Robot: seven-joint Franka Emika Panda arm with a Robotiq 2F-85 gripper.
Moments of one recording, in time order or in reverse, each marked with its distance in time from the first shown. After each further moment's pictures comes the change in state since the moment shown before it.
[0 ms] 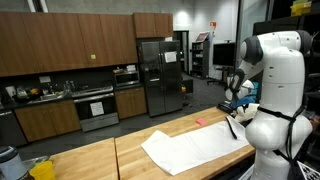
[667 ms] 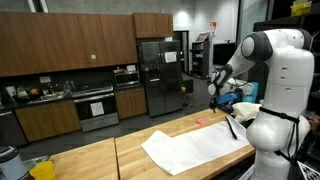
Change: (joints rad) arm 0.071 -0.094 0.234 -0.013 0.236 -0.114 -0.325
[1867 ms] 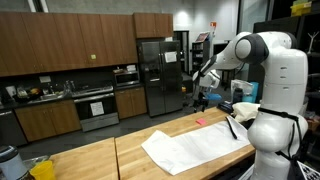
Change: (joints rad) arm 0.063 0.057 0.132 0.153 0.716 -0.275 -0.750
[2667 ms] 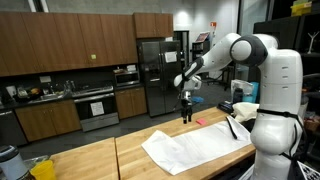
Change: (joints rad) arm 0.140 0.054 0.173 0.093 -0.132 -0.323 -0.025
